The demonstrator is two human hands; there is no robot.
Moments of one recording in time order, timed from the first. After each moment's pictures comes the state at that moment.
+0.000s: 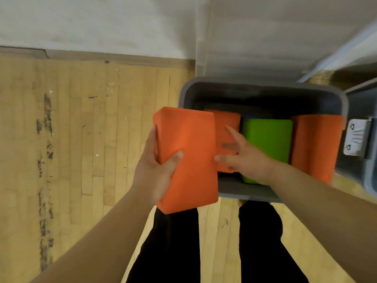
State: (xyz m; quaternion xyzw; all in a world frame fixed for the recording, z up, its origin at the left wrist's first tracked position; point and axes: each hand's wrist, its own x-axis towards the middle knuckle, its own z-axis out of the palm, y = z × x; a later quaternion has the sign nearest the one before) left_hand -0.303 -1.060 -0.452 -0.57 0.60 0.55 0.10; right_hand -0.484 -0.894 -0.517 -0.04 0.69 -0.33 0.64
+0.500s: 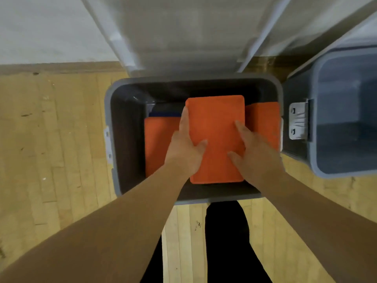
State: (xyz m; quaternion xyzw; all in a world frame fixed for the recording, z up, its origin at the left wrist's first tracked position) left_hand -0.473 -0.925 -0.557 -0.42 0.71 0.51 0.23; right_hand -0.564 -0.752 -0.521 -0.18 0.91 -0.05 0.37
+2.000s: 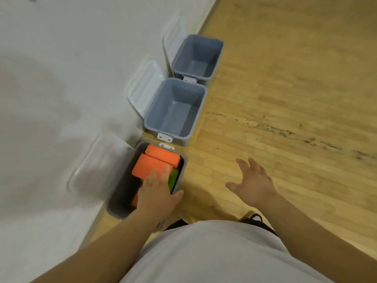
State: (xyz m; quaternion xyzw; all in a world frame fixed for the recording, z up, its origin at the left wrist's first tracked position) left_hand -0.310 -0.829 -0.082 0.19 0.93 0.08 0.29; right_hand -0.181 -0.575 -0.070 0.34 0.87 -0.23 0.25
